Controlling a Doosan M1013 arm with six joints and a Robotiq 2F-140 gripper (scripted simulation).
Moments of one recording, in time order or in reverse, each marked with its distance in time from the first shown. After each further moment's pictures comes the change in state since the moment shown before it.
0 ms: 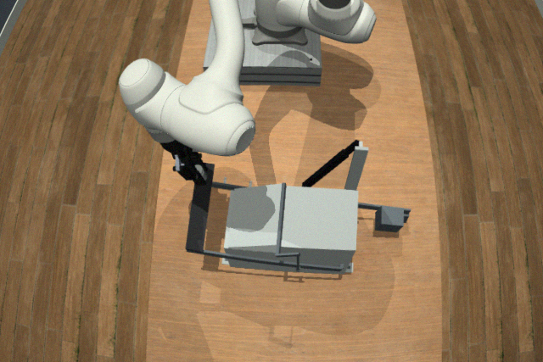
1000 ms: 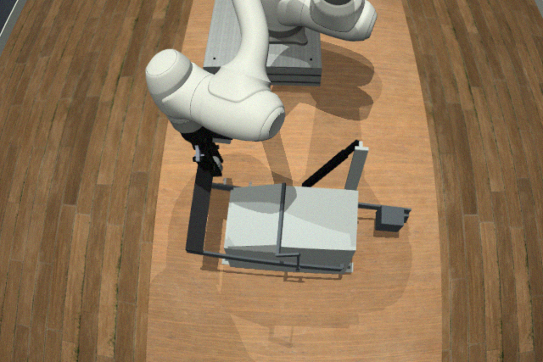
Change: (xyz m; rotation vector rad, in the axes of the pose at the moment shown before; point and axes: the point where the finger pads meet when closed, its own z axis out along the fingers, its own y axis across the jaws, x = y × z) arm 0.035 -0.033 0.022 0.000 -0.027 0.000
